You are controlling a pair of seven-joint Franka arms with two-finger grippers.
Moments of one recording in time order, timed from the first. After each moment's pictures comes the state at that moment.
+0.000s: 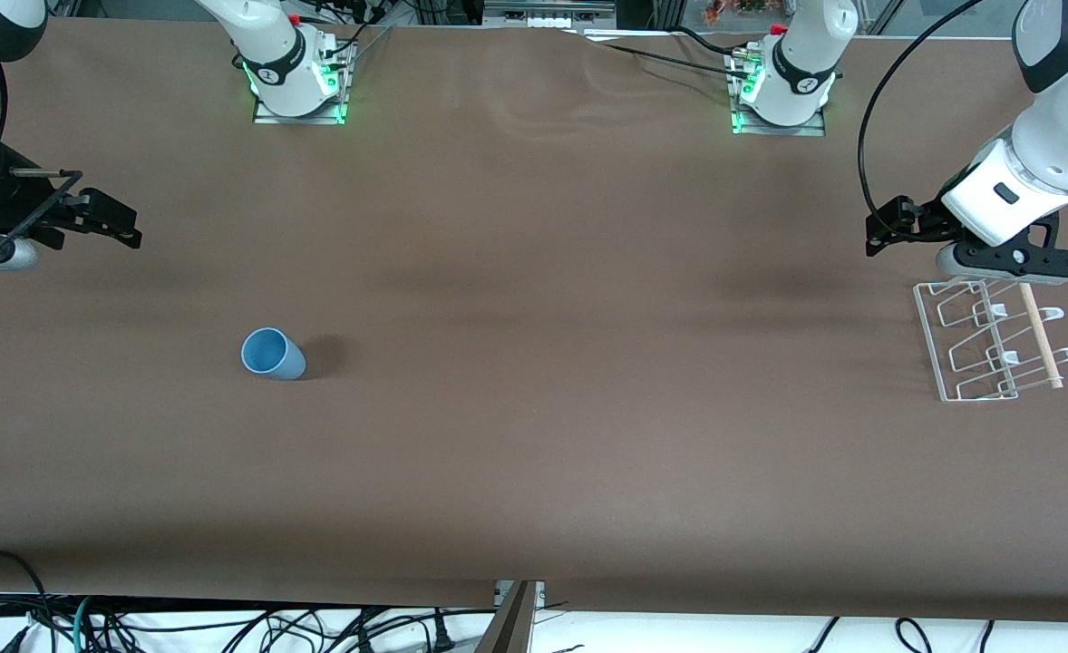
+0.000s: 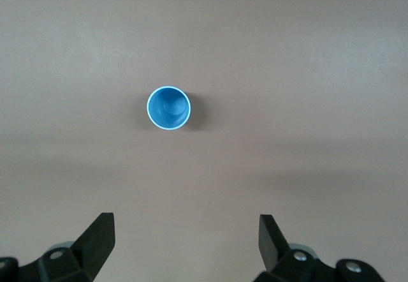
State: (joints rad) left arm -0.06 0.00 -0.03 -1.75 -0.02 1.72 0.00; right arm 0.00 0.06 0.03 -1.59 0.00 1.62 0.00
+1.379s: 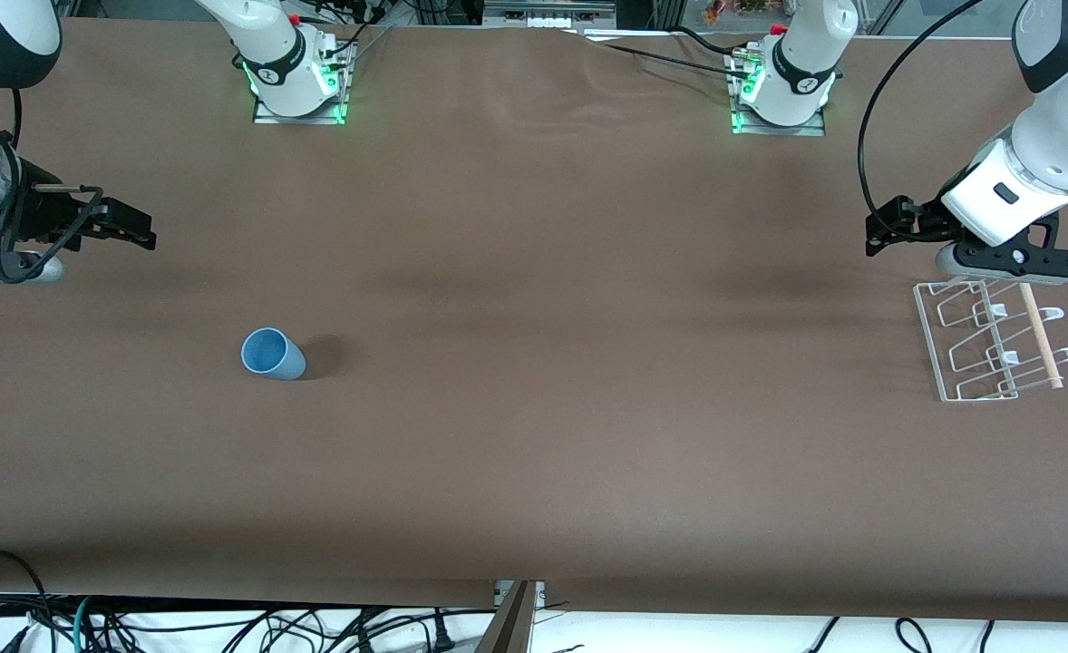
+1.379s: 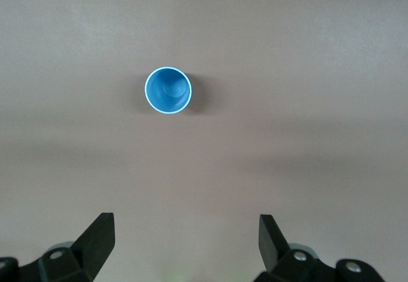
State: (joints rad) left arm -0.06 0.00 -0.03 -1.75 -0.02 1.72 0.00; right arm 0.01 0.09 0.02 -1.59 0.00 1.57 0.00
